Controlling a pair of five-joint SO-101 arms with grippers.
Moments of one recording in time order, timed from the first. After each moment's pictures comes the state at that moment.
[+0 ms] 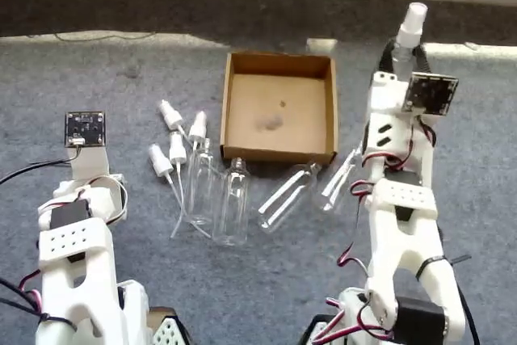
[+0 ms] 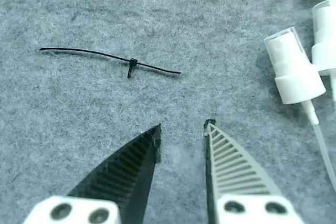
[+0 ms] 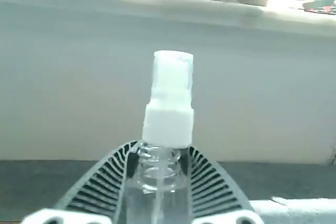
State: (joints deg) left arm -25.2 -46.0 69.4 42.2 -7.7; right arm 3.2 -22.4 54.3 -32.6 6.1
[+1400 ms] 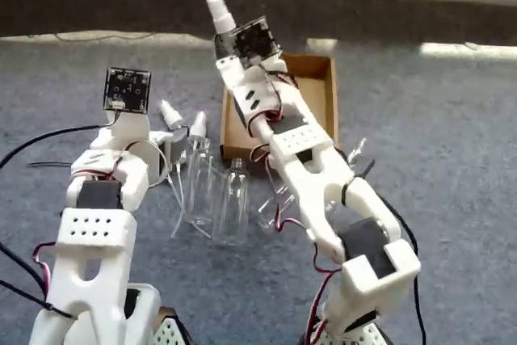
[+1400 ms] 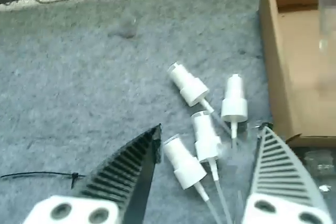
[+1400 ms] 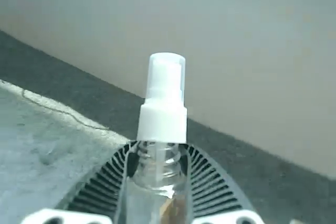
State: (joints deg) left arm -5.4 -46.4 56.5 38.8 -0.3; right arm -27.1 5.5 18.8 -8.4 5.8
